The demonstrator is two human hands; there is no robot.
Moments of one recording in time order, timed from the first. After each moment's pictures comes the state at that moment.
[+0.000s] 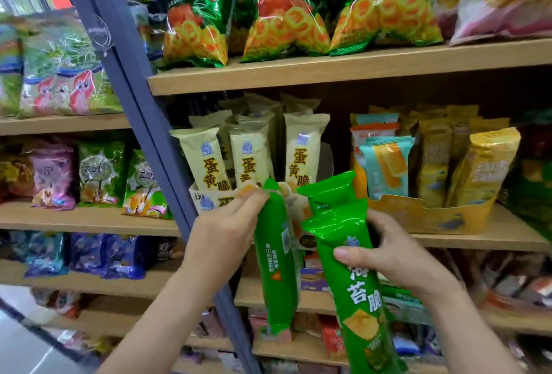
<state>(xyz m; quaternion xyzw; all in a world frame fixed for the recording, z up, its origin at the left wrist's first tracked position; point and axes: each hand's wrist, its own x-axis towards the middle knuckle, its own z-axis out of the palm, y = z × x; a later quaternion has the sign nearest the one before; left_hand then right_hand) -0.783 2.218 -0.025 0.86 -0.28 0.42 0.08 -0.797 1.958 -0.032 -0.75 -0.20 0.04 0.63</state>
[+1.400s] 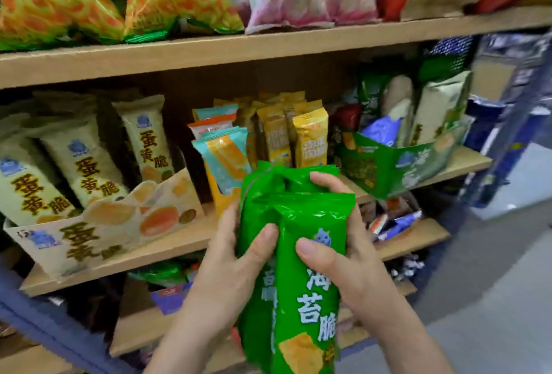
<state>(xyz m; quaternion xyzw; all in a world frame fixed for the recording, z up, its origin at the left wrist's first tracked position) -0.836 2.027 -0.025 0.65 -0.20 -0.08 0.72 -0.887 1.881 -0.031 -0.61 -0.10 -0.16 0.77</state>
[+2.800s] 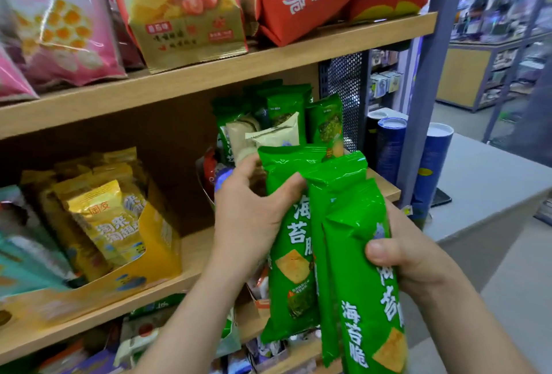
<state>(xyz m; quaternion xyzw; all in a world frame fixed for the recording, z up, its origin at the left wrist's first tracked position) -0.796 1.698 0.023 0.74 -0.29 0.09 0.60 -0.878 1.534 -0.027 -0.56 -0.13 -0.06 0.82</state>
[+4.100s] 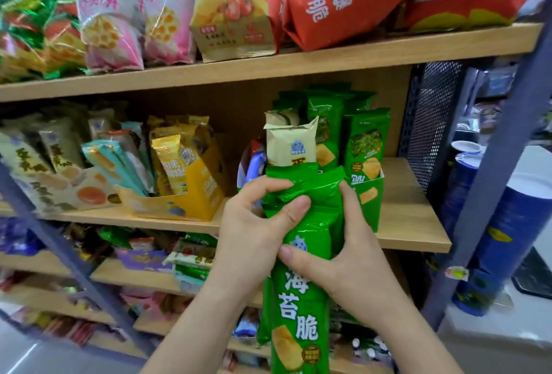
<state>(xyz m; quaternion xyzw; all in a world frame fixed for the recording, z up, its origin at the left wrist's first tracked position) -0.871 1.642 0.011 0.67 -0.09 0.15 0.72 -0.870 1.505 -0.025 -0.76 -0.18 -0.09 0.62</state>
